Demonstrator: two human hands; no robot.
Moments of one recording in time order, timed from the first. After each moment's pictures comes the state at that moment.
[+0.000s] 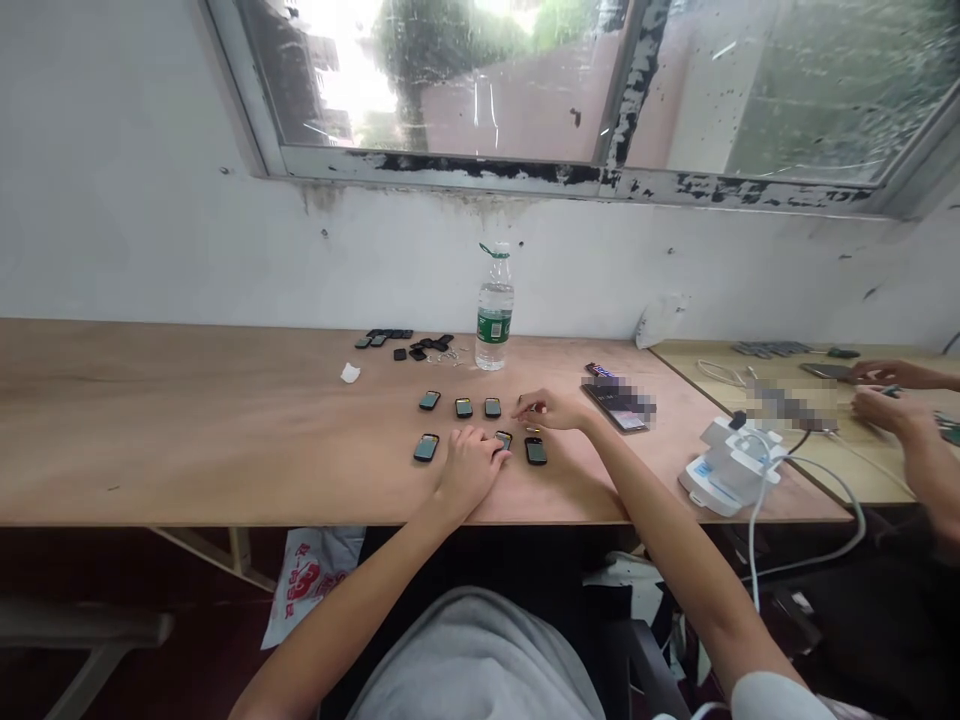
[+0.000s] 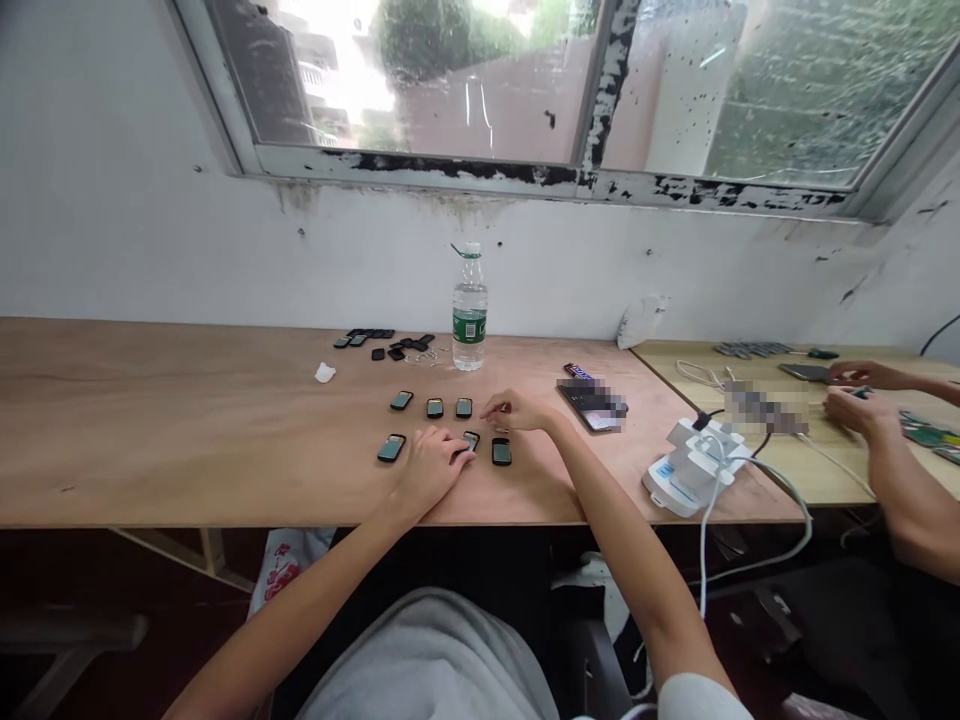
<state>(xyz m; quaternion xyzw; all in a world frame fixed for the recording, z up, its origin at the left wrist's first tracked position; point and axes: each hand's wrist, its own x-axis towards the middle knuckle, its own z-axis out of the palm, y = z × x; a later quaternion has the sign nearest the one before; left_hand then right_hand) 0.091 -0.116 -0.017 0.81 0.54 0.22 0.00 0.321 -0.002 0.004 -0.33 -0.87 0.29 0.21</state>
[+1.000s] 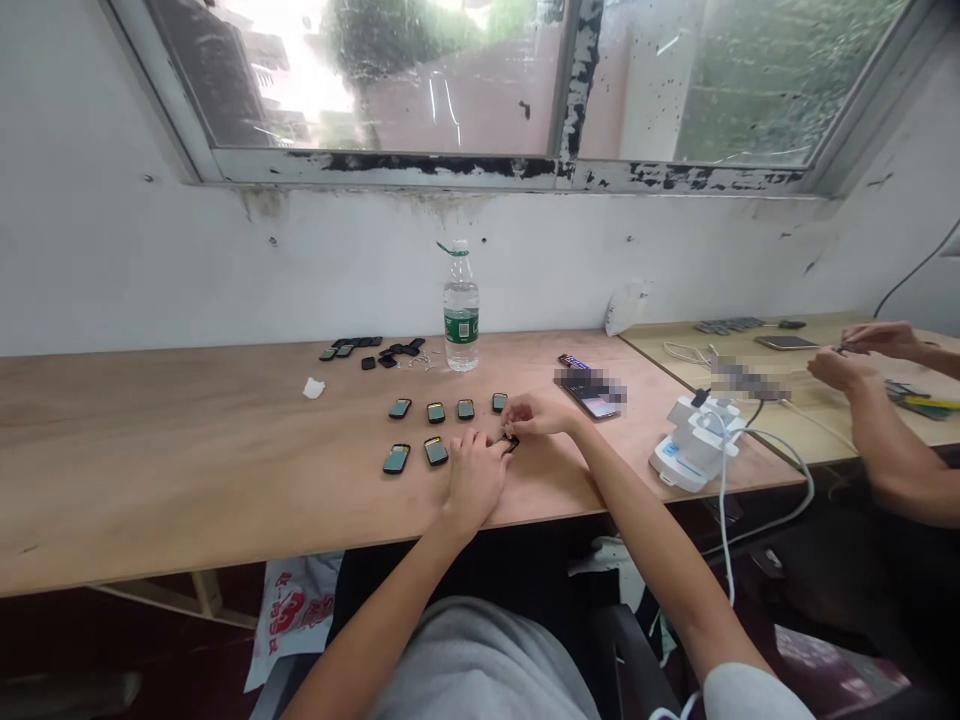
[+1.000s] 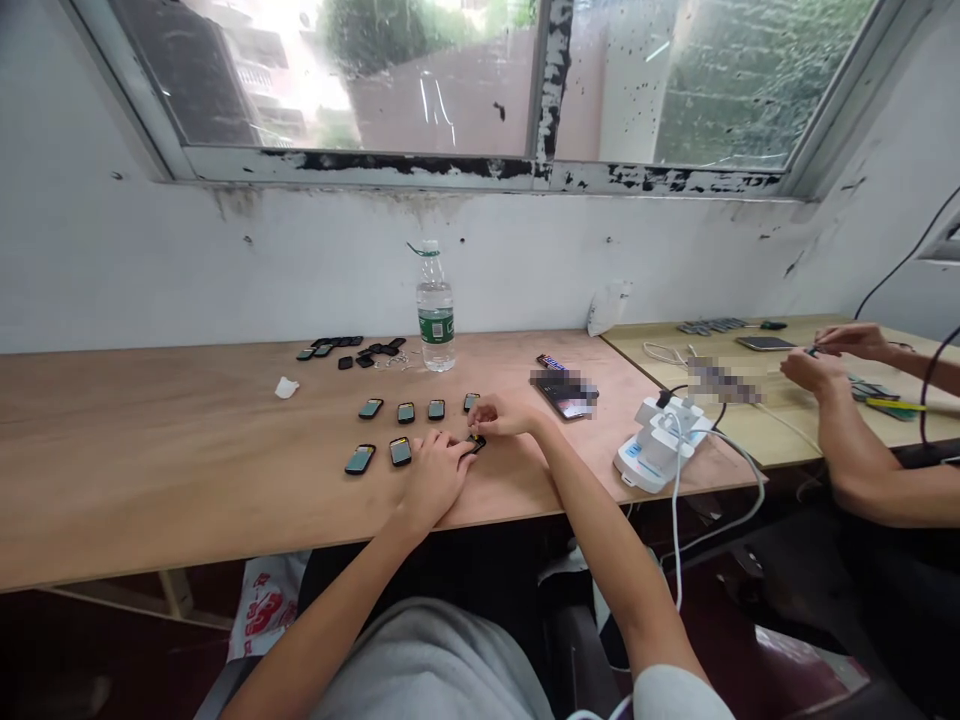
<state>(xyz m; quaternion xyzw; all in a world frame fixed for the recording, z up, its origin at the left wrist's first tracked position) 0.141 -0.122 -0.017 0.83 0.52 0.19 -0.03 0.345 -0.009 -0.008 -0.33 -0.82 0.41 0.23</state>
